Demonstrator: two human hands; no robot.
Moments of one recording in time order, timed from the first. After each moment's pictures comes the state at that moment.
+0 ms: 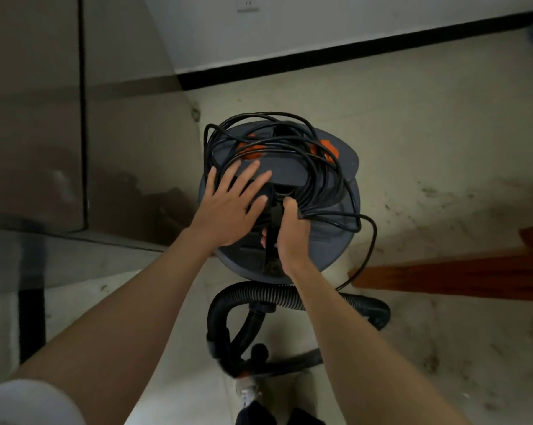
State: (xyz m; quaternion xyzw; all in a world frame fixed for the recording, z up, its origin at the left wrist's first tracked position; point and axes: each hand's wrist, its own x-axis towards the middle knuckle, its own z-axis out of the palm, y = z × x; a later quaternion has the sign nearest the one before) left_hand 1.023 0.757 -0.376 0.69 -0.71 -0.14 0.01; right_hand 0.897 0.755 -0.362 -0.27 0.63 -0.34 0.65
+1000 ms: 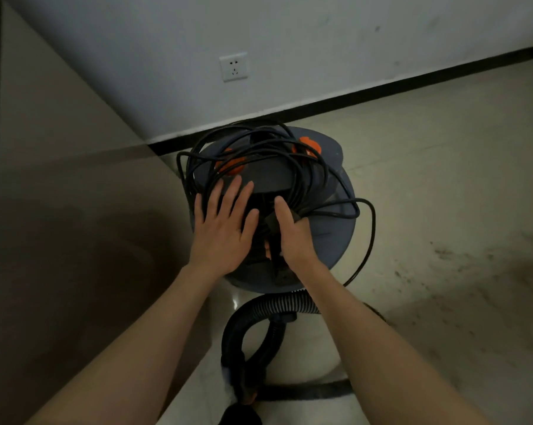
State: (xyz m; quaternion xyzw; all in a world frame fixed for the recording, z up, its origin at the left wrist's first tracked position) left_hand 1.073 0.504 -0.378 0.76 -0.63 -0.15 0.06; right_hand 0.948 0.468 -0.360 -0.35 0.58 -0.31 0.67
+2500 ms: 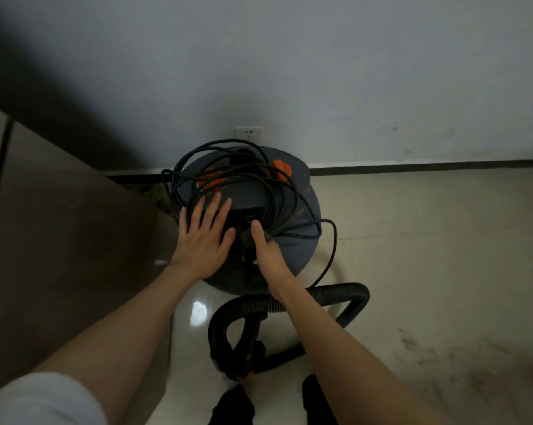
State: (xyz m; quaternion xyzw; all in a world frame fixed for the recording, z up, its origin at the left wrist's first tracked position) left_hand 1.155 0.319 -0.374 0.80 -0.56 -0.19 0.03; right_hand 1.024 0.262 -0.349 -0.40 0.57 -0.08 0.72
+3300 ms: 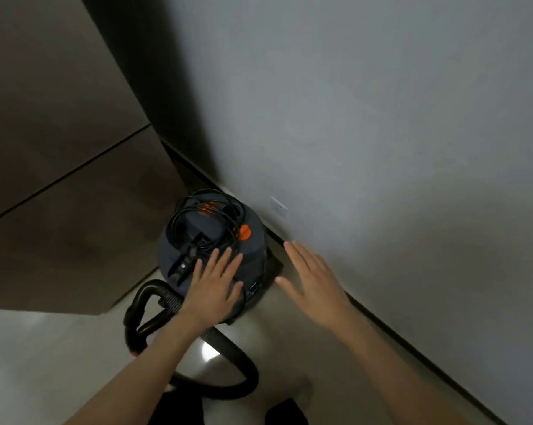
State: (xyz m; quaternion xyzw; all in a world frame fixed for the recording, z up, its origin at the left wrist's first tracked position) left_hand 0.910 0.186 -0.207 0.95 -0.23 -0.22 0.07; right_hand 0.849 -0.025 -0.166 -0.96 0.00 0.13 0.25
